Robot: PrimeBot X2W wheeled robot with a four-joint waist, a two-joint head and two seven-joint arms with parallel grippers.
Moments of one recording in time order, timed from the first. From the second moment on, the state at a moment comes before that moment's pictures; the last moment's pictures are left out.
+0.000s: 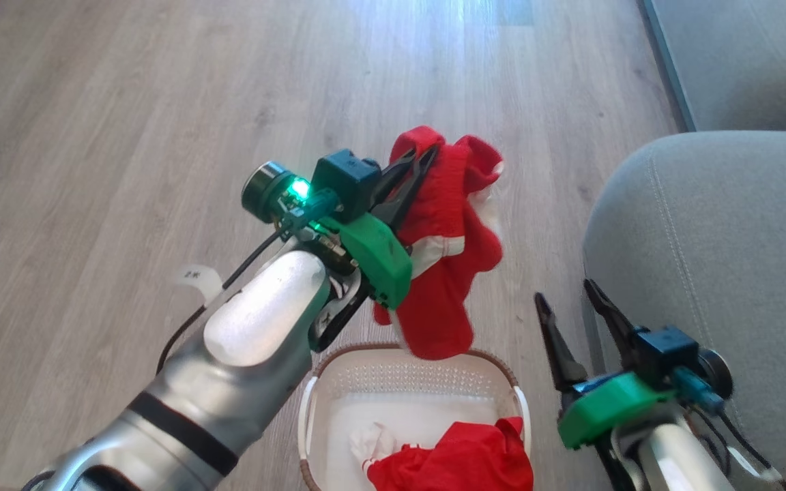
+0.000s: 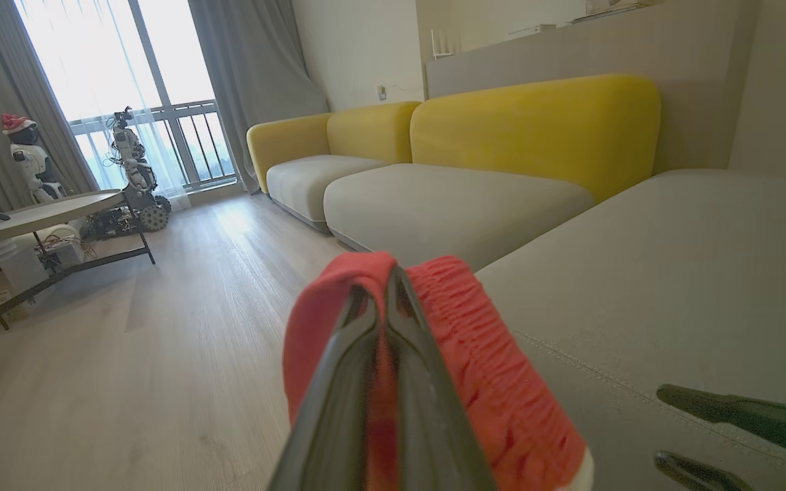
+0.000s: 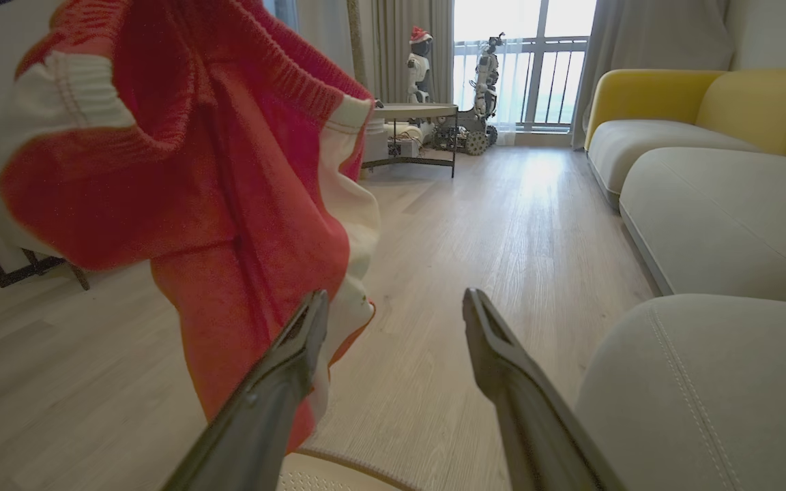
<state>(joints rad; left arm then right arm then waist) -0.78 0.08 -0.87 0.59 -0.51 -0.02 -0.20 -0.09 -0.05 0.16 0.30 0.13 0.13 -0.26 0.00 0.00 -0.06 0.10</state>
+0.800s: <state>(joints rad) -0.79 0.05 -0.93 0.48 -0.53 0.00 -0.19 -0.38 -0.05 0.35 0.59 0.15 0.13 -0.26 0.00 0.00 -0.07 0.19</state>
